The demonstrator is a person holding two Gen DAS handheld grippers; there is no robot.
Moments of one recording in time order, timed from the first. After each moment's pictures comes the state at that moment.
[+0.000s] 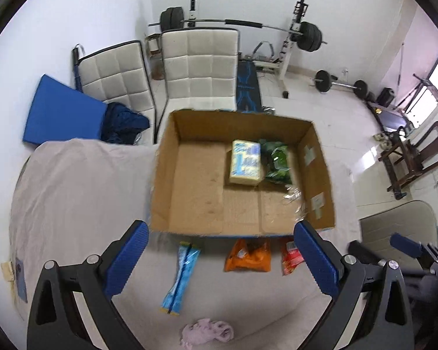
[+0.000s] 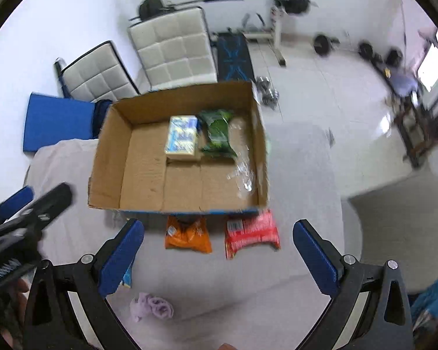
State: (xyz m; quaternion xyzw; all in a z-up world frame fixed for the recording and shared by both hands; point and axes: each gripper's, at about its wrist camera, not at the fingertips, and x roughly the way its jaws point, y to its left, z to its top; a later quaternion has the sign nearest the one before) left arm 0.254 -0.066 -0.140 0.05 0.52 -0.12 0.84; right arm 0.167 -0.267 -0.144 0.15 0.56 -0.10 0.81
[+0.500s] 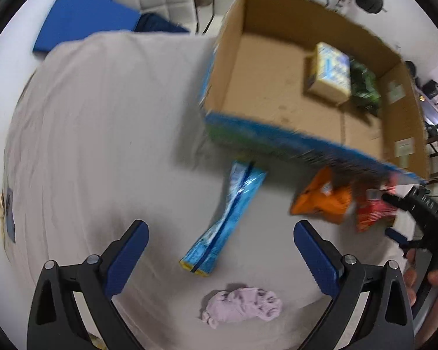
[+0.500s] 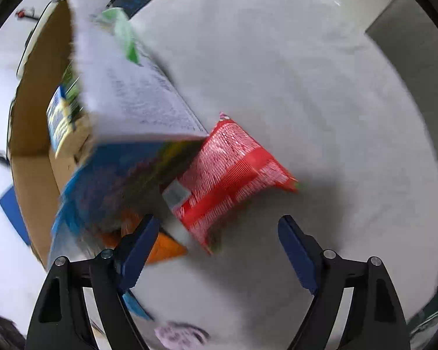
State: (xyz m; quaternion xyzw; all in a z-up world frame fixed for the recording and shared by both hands) left arm 0.252 0.000 -0.297 0.02 0.66 -0.02 0.75; right arm 0.147 -0.344 -0.372 0.43 0.61 -0.20 0.64
